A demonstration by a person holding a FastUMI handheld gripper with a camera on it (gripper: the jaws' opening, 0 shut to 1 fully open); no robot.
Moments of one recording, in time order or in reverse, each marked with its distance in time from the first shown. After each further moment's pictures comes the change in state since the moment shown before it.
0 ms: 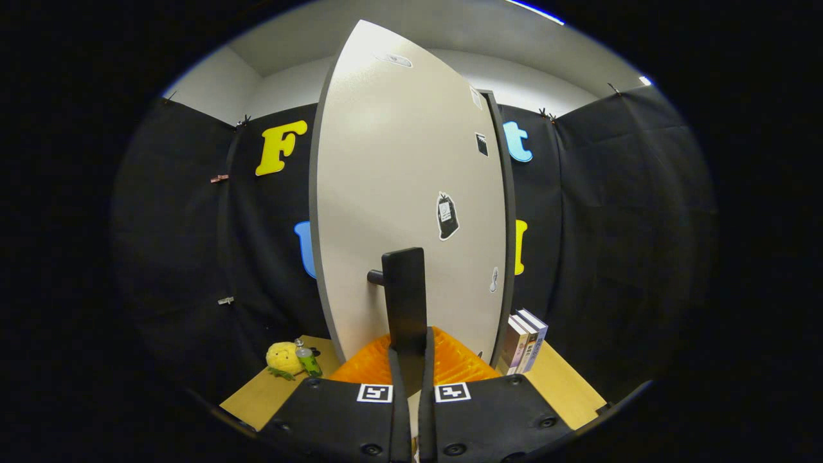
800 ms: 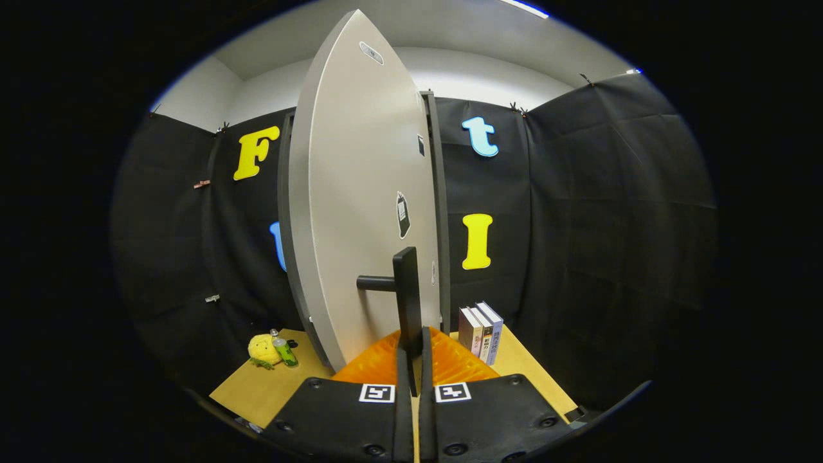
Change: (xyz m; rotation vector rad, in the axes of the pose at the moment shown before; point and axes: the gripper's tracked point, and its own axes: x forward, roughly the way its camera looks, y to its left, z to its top) arm -0.039 -0.116 0.002 0.039 0.025 -0.058
